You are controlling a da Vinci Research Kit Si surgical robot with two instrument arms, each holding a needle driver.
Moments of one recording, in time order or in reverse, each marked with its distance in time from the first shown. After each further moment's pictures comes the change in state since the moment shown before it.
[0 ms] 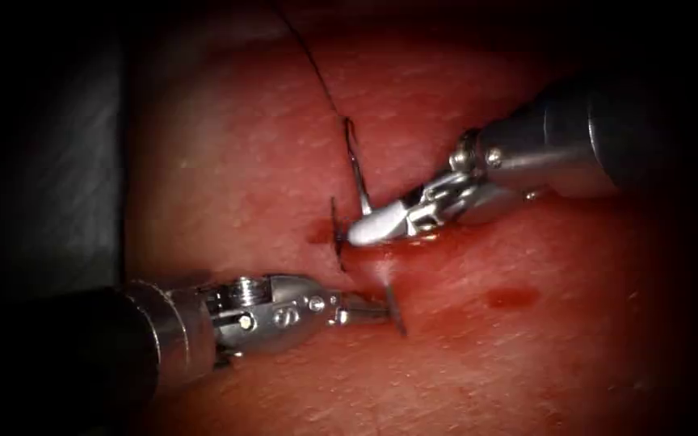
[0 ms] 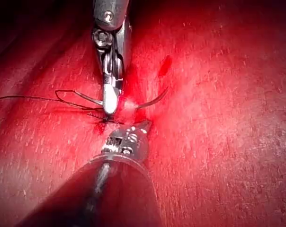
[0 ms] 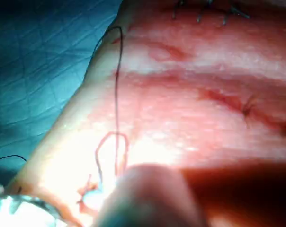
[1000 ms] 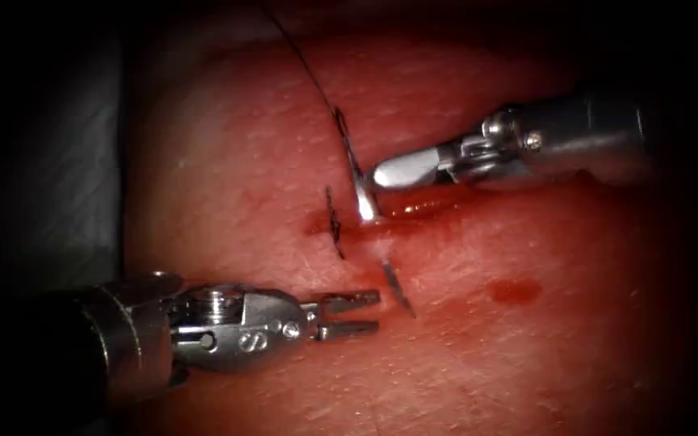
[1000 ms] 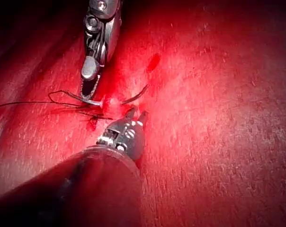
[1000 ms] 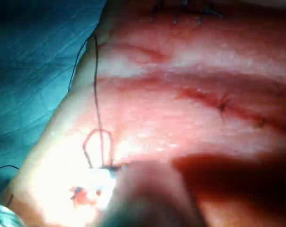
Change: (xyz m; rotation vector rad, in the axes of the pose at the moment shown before) right arm 0.005 -0.002 -0.006 0.028 0.308 -0.393; left arm 0.005 0.002 -0.004 0.148 0.161 0.251
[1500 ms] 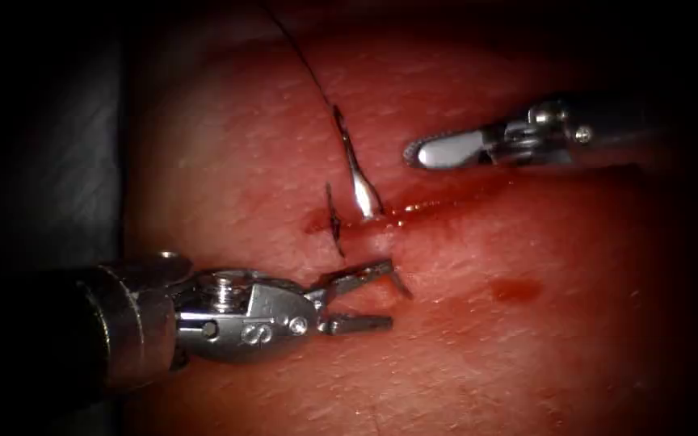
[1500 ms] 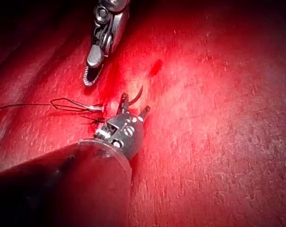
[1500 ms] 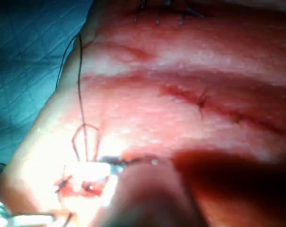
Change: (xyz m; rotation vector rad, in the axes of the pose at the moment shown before) right arm 0.001 0.000 -0.003 -0.024 0.013 -0.078; left arm 0.001 -0.001 0.001 0.073 0.051 0.066
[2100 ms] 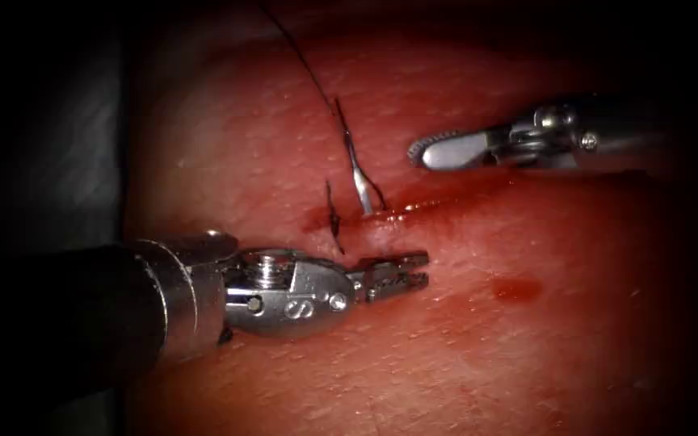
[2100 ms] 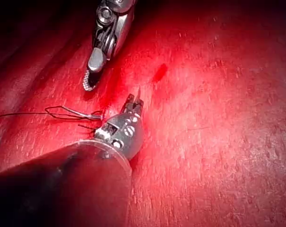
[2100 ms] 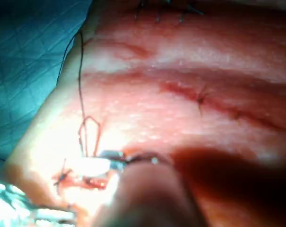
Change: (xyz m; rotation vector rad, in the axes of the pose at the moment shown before) right arm 0.000 0.000 0.000 0.000 -0.002 -0.039; left arm -0.001 -0.001 0.003 0.039 0.040 -0.036
